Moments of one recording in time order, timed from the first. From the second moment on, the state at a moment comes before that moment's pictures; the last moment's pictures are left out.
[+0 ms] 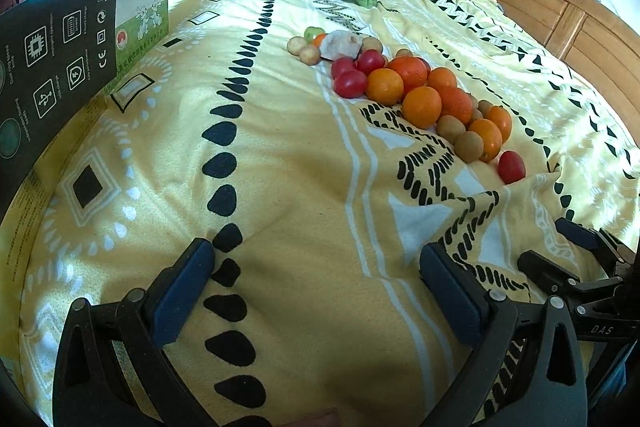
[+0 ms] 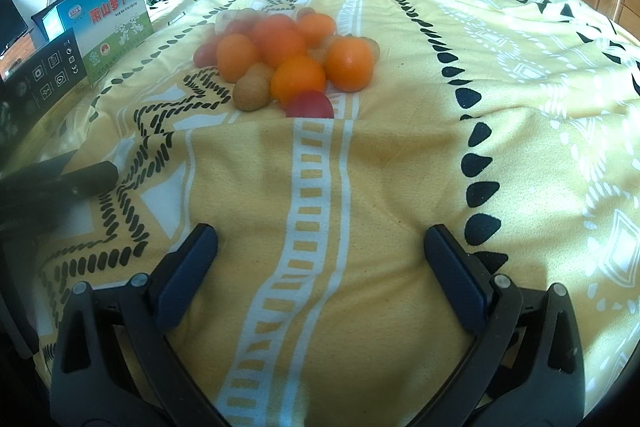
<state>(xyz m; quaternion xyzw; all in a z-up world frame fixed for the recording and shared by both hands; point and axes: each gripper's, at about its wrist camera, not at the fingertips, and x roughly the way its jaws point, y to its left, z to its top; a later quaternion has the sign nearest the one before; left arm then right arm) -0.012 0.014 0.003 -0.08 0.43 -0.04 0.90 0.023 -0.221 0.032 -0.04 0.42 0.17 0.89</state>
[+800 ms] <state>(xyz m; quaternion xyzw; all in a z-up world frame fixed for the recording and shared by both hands) -0.011 0.007 0.002 -0.05 0.43 -0.03 0.90 0.024 -0.221 0.033 -0.04 0.42 0.17 0.89</state>
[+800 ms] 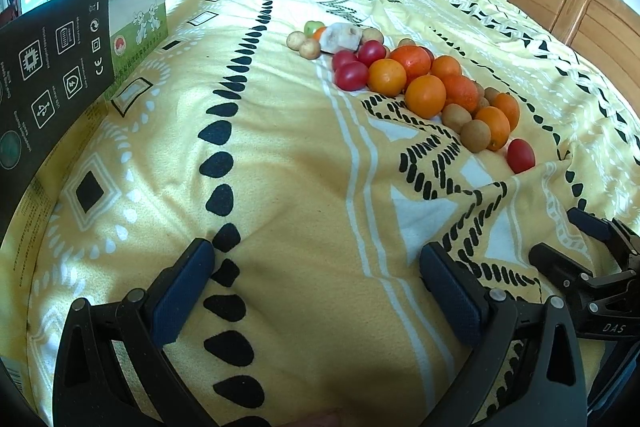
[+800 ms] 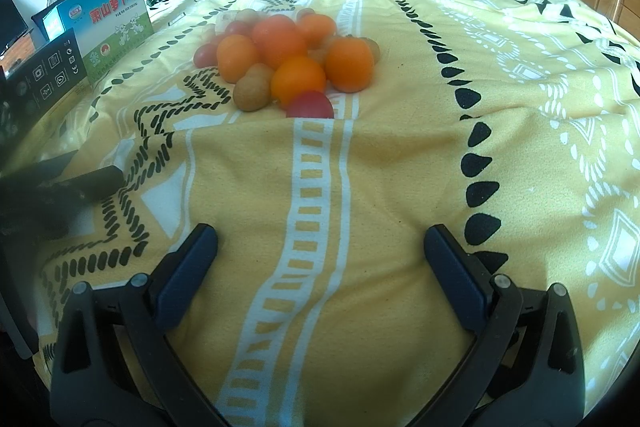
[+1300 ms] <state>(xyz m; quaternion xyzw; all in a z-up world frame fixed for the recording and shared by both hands) -0.010 0.006 0.002 -0.04 0.44 -0.03 0.90 0.024 -0.221 0.033 -0.04 0.42 0.17 0.89</state>
